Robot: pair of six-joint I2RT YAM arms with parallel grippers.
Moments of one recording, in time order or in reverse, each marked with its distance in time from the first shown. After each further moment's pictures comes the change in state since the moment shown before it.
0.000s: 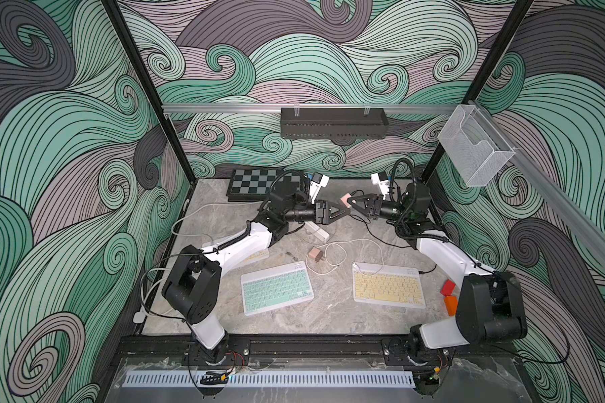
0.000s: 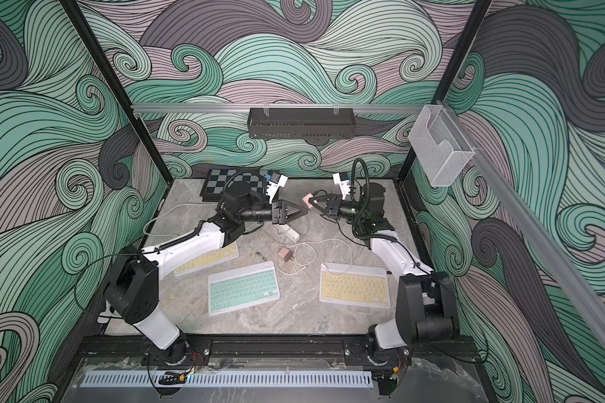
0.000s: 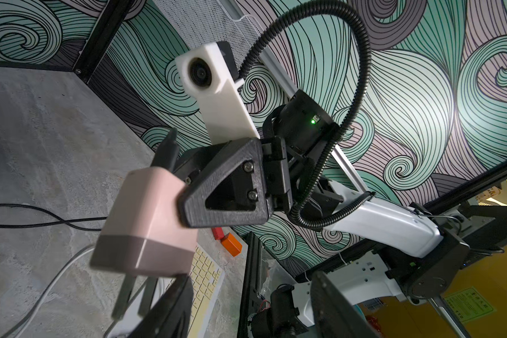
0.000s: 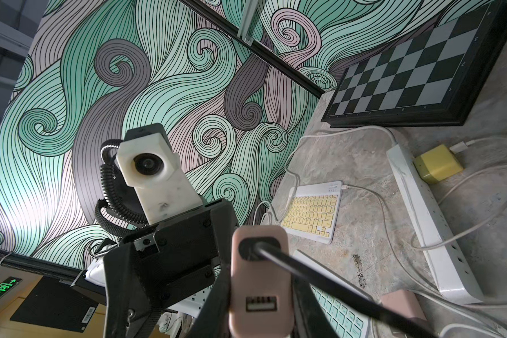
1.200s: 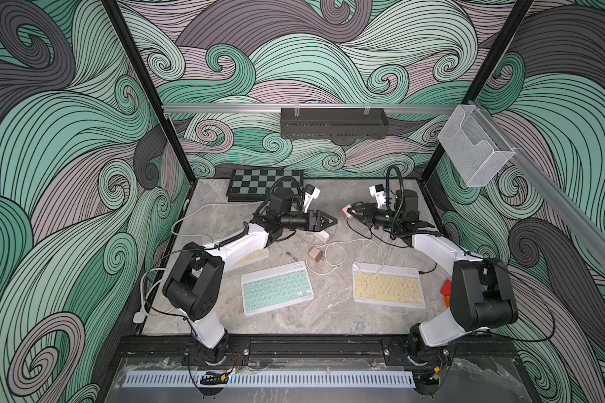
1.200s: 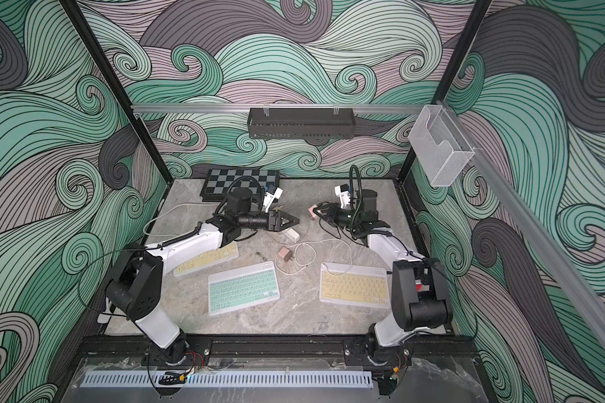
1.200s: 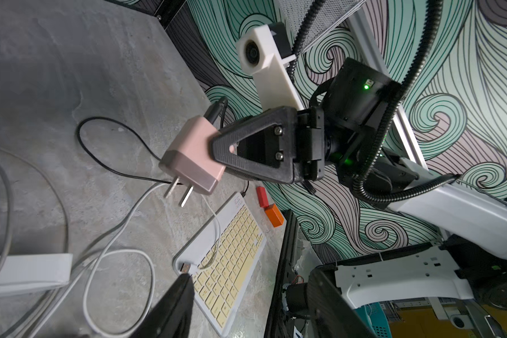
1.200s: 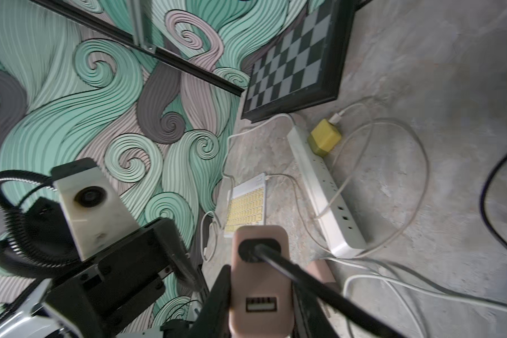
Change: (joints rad) left arm 0.064 0.010 -0.087 -0.232 -0.045 0.138; right arm -0.015 0.116 -0.005 -0.316 0.256 -0.255
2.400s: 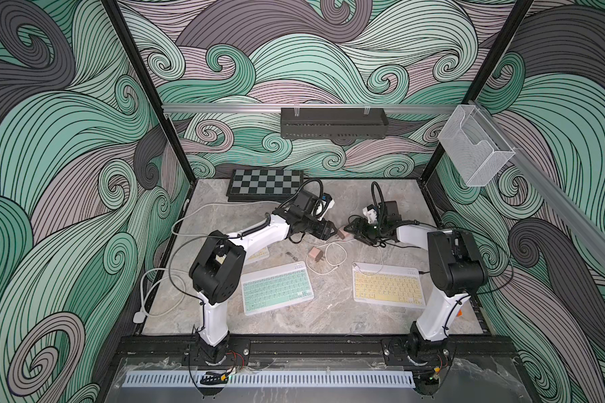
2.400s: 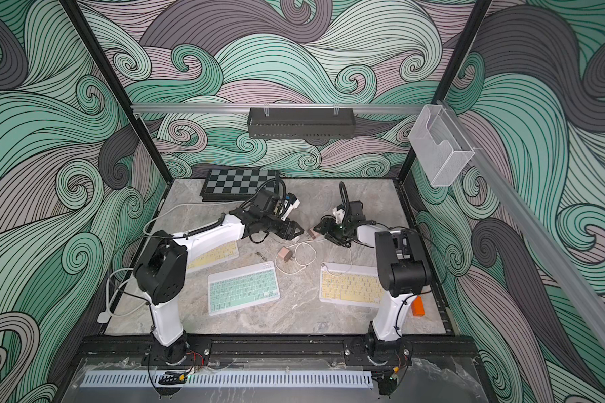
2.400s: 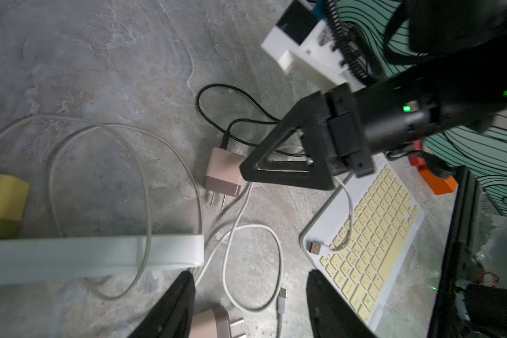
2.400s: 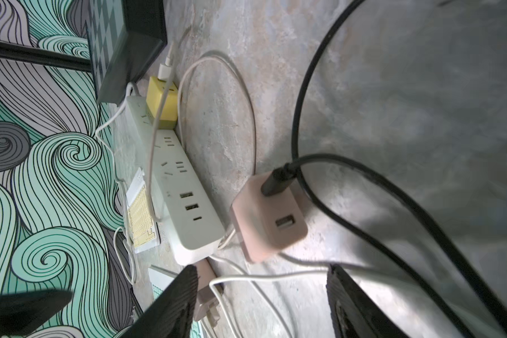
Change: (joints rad) left arm -0.114 0.255 0.327 -0.482 -0.466 0.507; right arm 0.007 0.218 0.044 -0.213 0.219 -0.104
